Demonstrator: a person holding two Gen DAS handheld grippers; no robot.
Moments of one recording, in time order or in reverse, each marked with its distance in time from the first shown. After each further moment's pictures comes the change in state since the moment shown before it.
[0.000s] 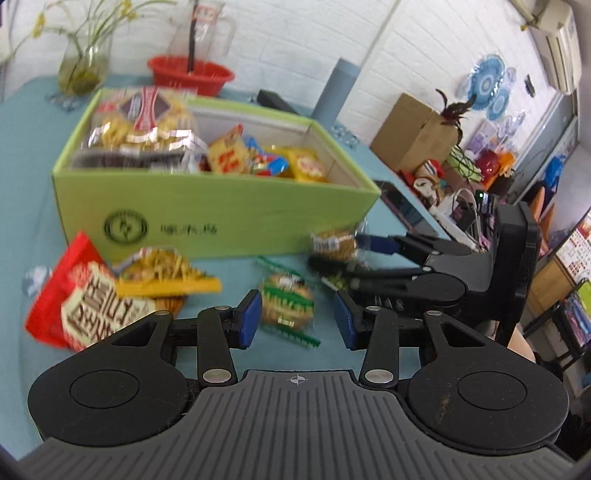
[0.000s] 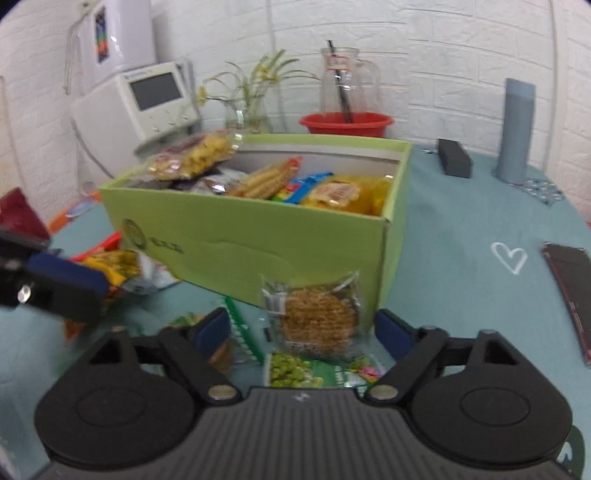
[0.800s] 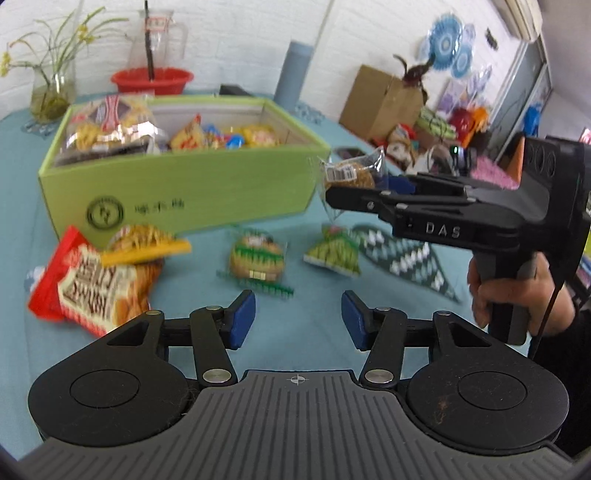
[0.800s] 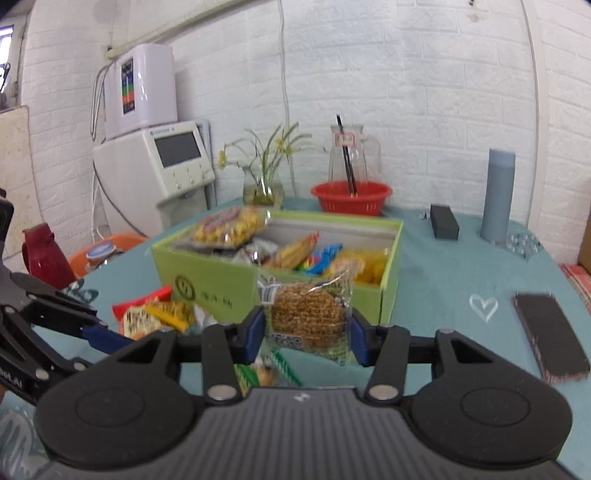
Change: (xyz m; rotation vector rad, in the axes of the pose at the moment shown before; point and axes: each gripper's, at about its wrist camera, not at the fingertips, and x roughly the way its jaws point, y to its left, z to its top) left arm -0.019 -0.029 -0.035 0.189 0.049 -0.008; right arm -0.077 0.008 -0.001 0.060 -0.147 0.078
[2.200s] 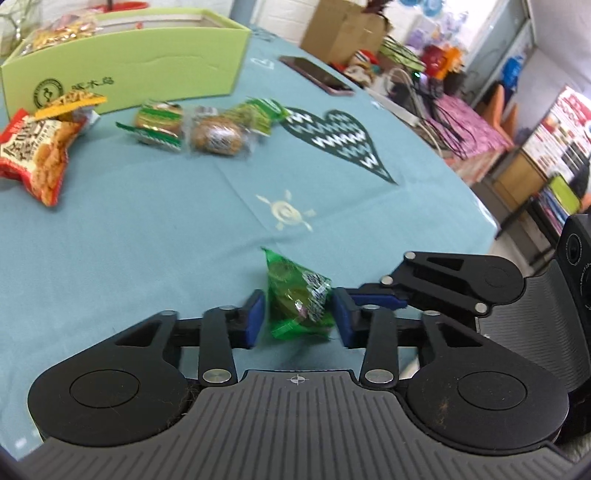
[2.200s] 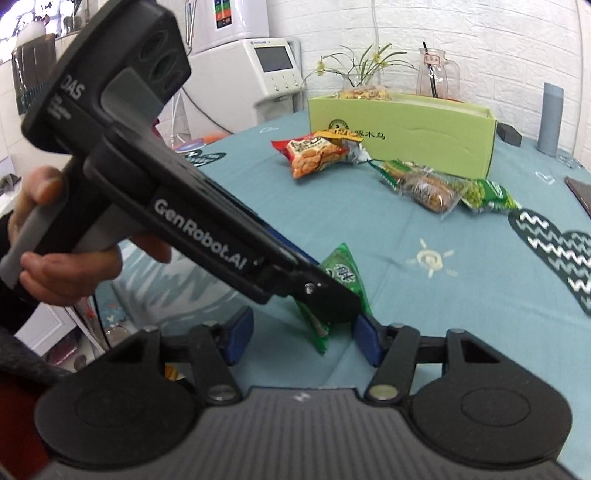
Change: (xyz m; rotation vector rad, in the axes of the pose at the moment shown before) left arm -0.009 -0.063 -0.076 0.012 0.175 -0.070; right arm -0.093 0.119 -0.118 -0.108 0.196 0.147
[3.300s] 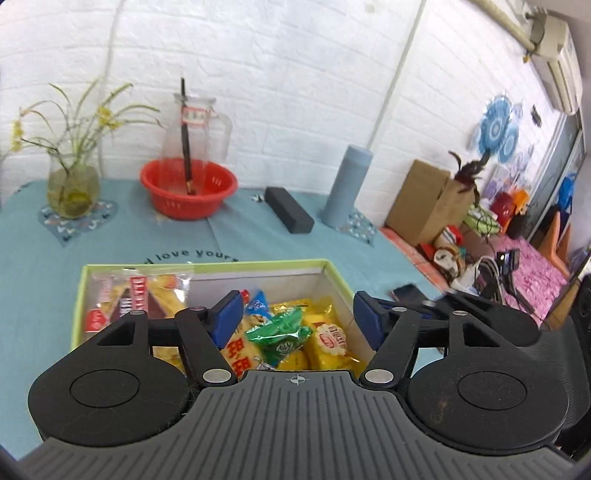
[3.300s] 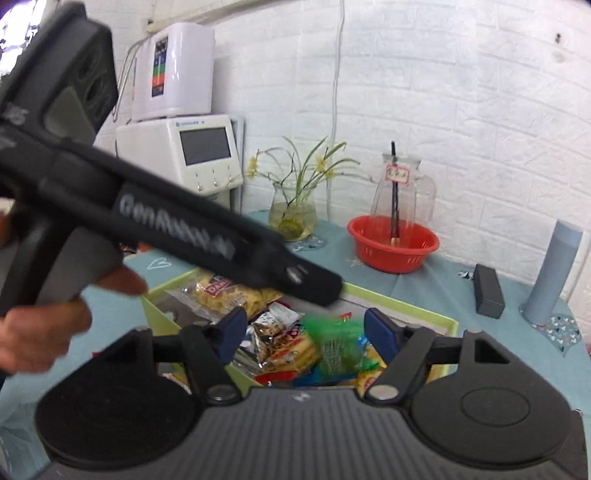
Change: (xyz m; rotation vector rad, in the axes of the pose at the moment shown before) left arm -0.024 0.116 0.232 -0.107 -0.417 0.153; right arm 0.090 -0.143 0.212 -0.094 -0.252 -0.102
